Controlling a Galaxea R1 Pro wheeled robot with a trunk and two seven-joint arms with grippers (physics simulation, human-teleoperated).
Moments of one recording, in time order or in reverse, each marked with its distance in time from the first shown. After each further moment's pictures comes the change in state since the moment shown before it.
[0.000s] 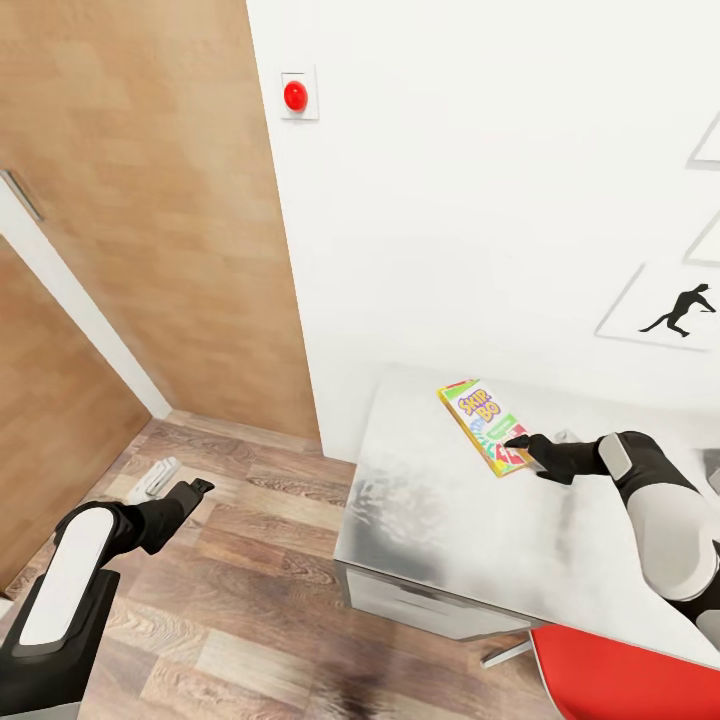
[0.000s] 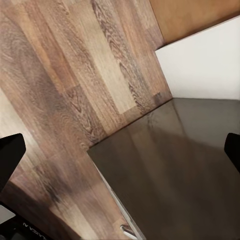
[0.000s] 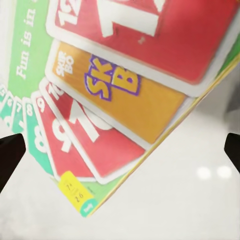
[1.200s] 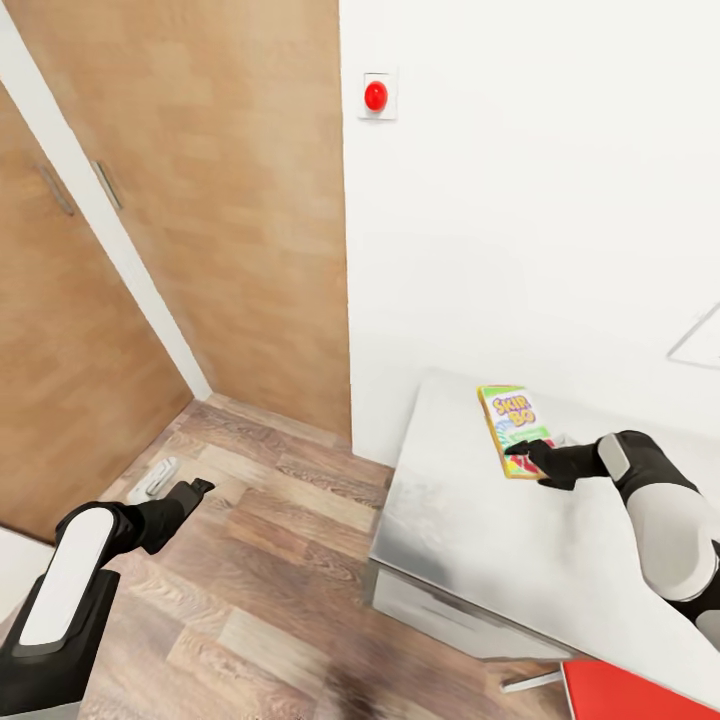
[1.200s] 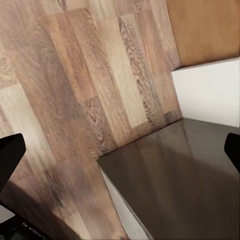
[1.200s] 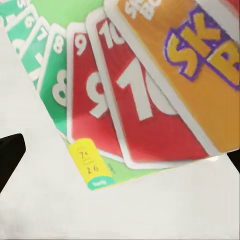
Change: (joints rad) left arm 0.000 0.000 0.000 -0.001 0.001 0.000 -0.001; right arm 0.000 0.001 0.007 -0.003 0.047 0.063 -0.002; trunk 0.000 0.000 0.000
